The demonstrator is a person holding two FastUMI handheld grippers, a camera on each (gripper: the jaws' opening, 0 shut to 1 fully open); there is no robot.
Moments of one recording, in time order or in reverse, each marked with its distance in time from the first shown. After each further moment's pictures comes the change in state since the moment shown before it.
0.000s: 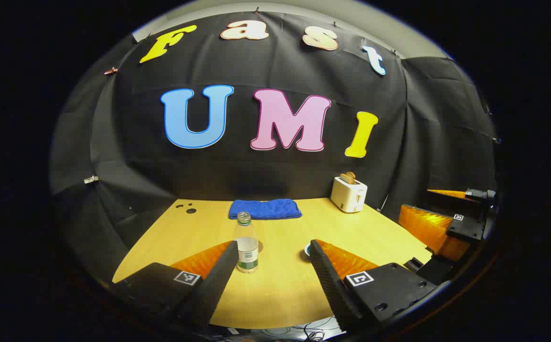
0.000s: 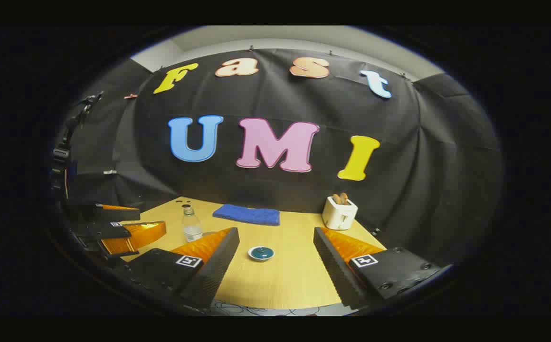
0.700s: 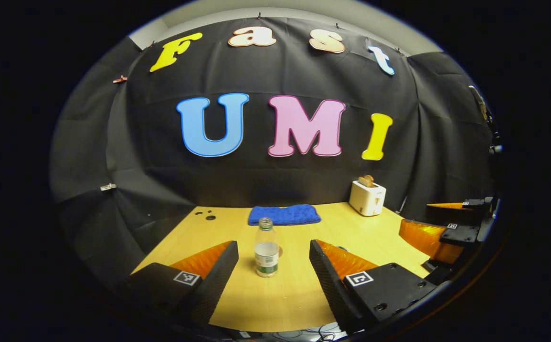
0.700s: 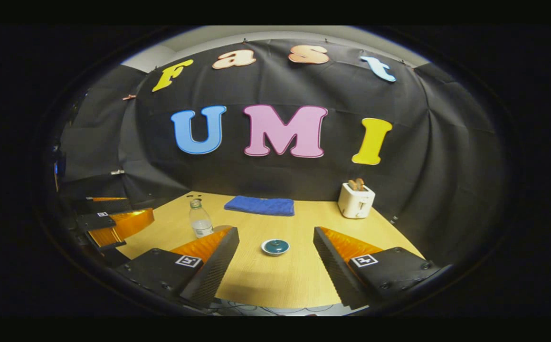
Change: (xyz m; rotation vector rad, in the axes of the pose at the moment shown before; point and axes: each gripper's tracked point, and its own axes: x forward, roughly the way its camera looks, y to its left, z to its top) left arm -0.006 0.042 0.002 0.043 -0.030 0.148; right arm 0.034 0.032 -0.036 0.044 0.094 0.128
